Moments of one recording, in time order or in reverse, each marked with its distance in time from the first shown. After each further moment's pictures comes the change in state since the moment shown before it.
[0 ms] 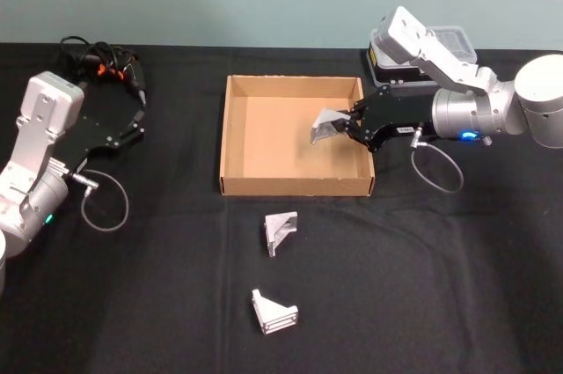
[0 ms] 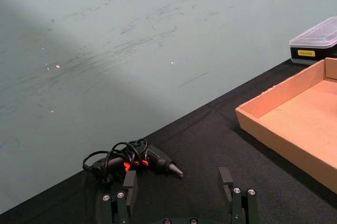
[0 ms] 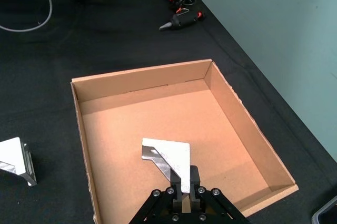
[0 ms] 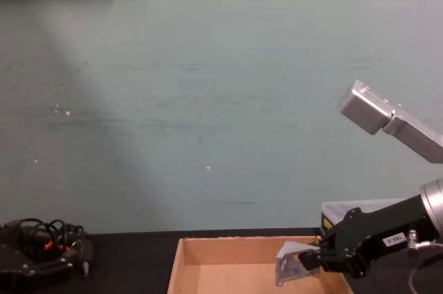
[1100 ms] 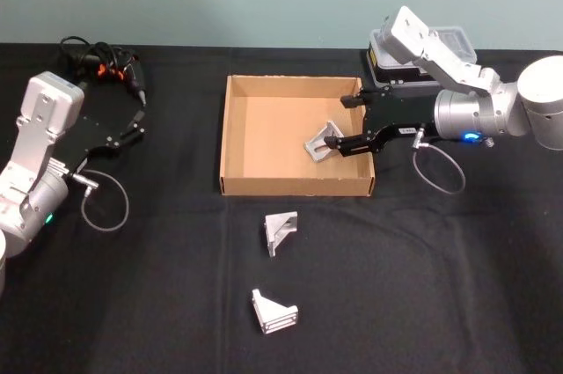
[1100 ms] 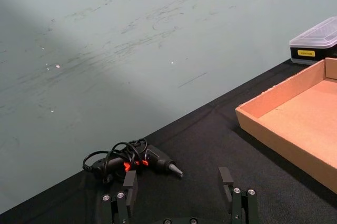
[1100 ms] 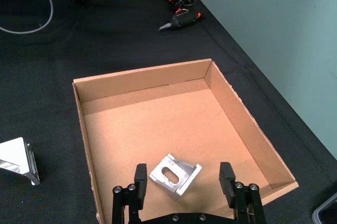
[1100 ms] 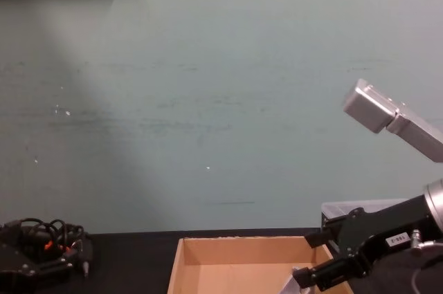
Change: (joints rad) left arm 0.000 0.000 0.000 0.000 0.000 0.000 0.000; right arm -0.017 0.006 0.023 -0.022 -0.004 0.013 0.004
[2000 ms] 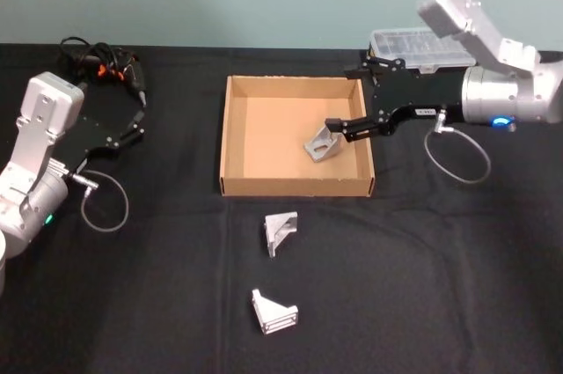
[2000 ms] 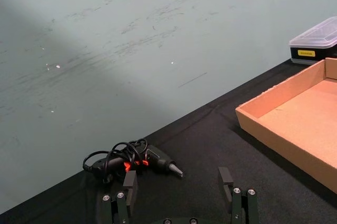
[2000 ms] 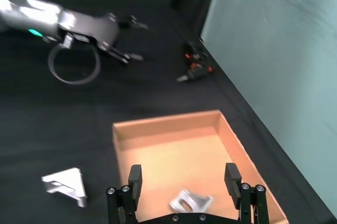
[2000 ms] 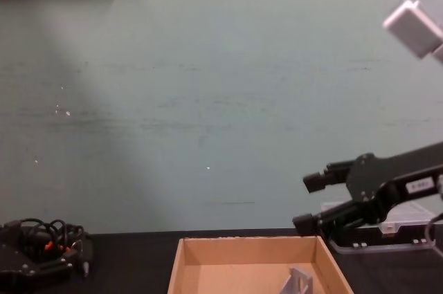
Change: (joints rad) left arm 0.000 0.000 0.000 0.000 0.000 0.000 0.000; right arm -0.074 0.134 0.063 -0.288 0.121 0.021 0.040
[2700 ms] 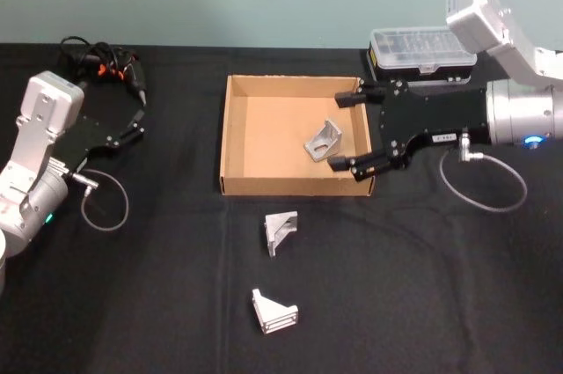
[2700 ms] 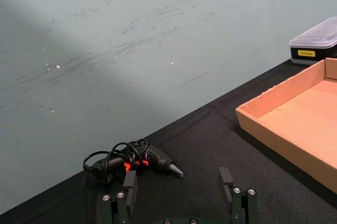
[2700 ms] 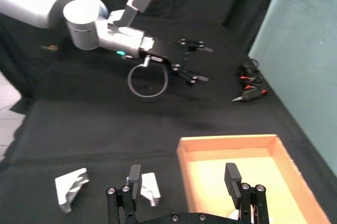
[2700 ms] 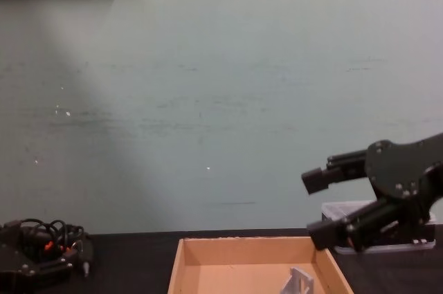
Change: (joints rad) left arm 0.000 0.000 0.000 0.000 0.000 0.000 0.000; right arm -0.056 0.149 -0.018 -0.248 0.119 0.050 0.090
